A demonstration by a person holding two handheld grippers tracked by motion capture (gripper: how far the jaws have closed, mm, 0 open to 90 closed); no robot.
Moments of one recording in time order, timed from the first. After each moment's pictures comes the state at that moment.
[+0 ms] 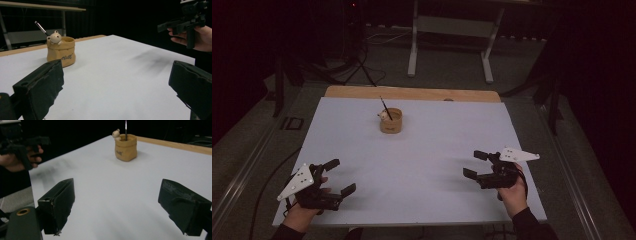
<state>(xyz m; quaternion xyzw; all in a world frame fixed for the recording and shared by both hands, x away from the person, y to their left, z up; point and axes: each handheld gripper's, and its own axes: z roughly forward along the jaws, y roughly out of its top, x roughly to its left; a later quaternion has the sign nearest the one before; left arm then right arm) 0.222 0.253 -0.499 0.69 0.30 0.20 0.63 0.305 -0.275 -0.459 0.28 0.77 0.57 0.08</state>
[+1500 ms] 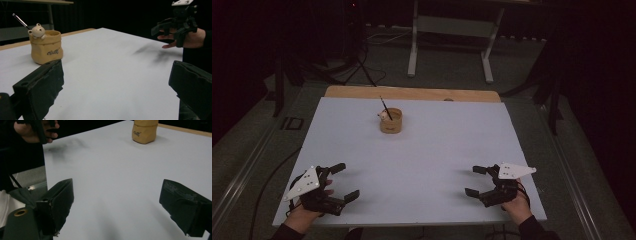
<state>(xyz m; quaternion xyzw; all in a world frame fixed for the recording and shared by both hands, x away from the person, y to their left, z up) 0.222 0.248 -0.505 0.72 0.28 0.18 0.62 0.288 -0.289 -0.497 0.21 0.80 0.55 0.06</state>
